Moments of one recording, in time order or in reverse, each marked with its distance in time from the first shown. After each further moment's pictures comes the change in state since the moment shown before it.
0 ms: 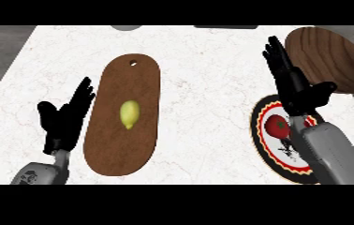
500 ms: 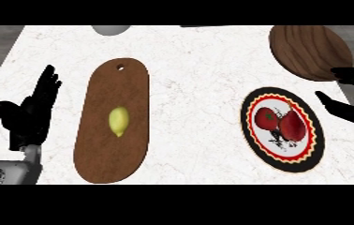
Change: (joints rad) left arm -0.006 0.094 0.115 -0.020 -0.040 0.027 -0.079; right arm 0.207 -0.379 -0.130 0.051 0.196 -0.063 0.061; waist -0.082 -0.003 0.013
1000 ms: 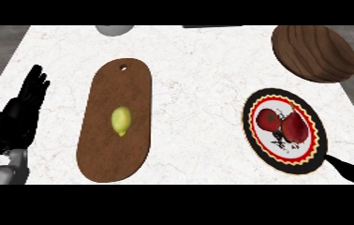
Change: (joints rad) left arm 0.032 0.034 0.044 -0.037 0.011 -0.036 -0.019; right arm 0.479 -0.046 0.009 -0.361 0.203 -0.372 0.192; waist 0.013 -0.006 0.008
